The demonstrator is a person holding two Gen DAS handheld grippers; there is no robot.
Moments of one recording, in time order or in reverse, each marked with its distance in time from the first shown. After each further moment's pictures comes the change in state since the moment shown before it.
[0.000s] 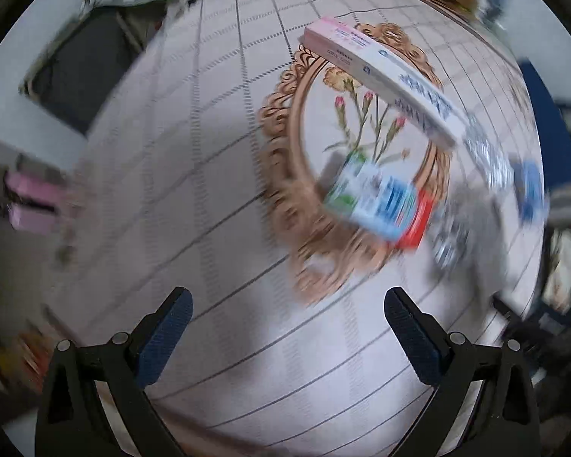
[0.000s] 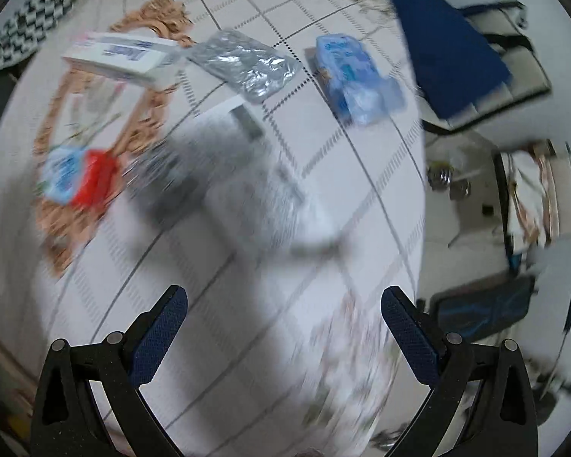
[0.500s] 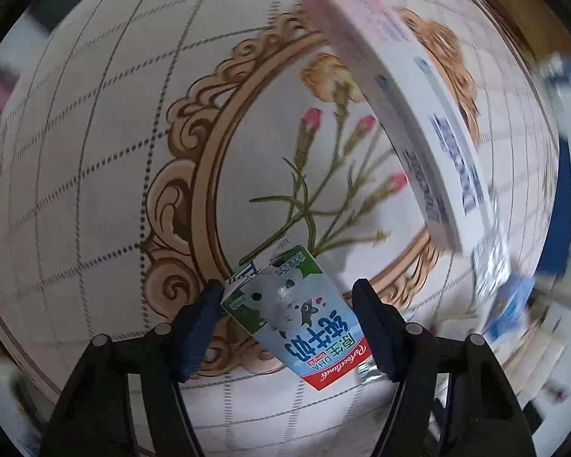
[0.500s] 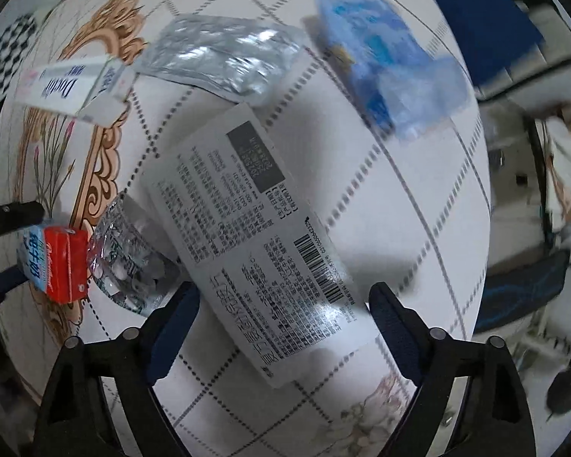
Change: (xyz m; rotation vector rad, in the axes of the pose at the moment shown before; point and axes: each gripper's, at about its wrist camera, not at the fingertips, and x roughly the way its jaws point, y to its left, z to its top) left arm 0.062 -0.028 0.066 -0.199 0.170 -0.087; right arm 0.055 -0.031 0.042 0.172 0.090 0.148
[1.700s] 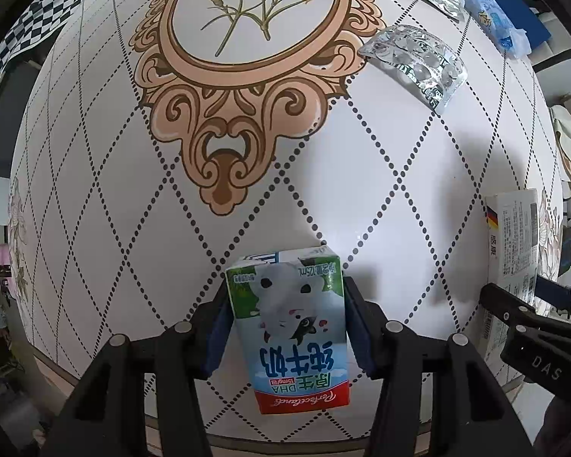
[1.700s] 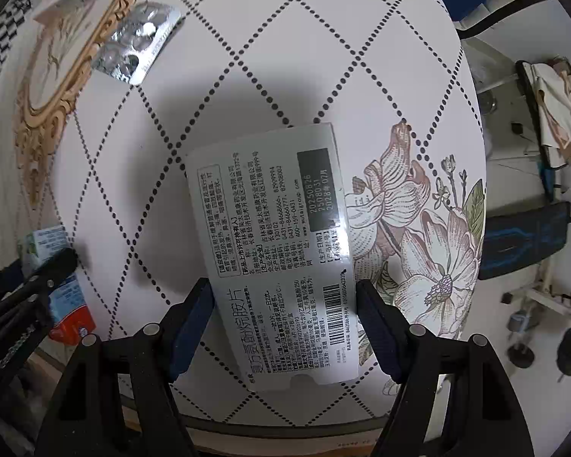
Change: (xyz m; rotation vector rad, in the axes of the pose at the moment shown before) left arm 0.026 0.038 -0.171 0.599 -0.026 0.180; right arm 0.008 -0.015 -0.106 0.006 0.108 -0.032
